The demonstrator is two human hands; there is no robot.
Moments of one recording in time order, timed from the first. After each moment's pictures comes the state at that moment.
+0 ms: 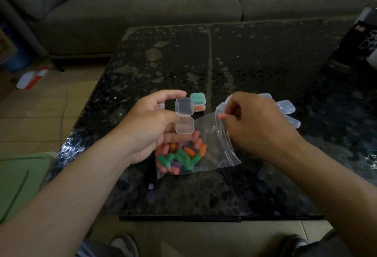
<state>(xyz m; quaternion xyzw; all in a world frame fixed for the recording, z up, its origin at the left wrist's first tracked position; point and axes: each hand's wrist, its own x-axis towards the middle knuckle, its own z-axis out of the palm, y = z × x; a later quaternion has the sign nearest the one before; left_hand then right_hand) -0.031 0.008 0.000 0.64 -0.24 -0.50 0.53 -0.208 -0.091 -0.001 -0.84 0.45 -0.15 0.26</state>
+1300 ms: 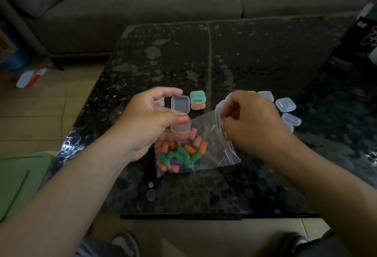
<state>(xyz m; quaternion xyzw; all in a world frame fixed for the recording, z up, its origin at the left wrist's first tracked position) -0.027 0.010 -0.004 0.67 -0.27 -0.45 0.52 -0.203 -0.088 -0.009 -0.82 0.45 -0.18 0.30</state>
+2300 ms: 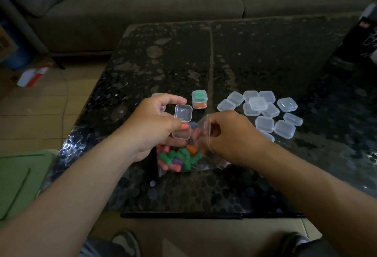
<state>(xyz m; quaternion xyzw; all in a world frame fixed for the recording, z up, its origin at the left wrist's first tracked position) -0.029 0.008 -0.014 0.70 -0.29 -0.45 0.47 -0.185 -0.079 -0.030 -0.84 0.39 -0.06 0.39</state>
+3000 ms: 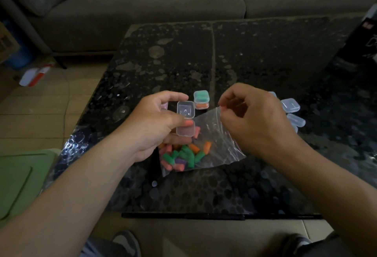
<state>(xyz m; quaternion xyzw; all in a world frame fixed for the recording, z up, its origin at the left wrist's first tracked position) -0.029 0.010 -0.005 0.66 -0.26 -0.48 0.51 -0.204 -0.082 -0.009 -0.84 0.37 -0.27 0.30</state>
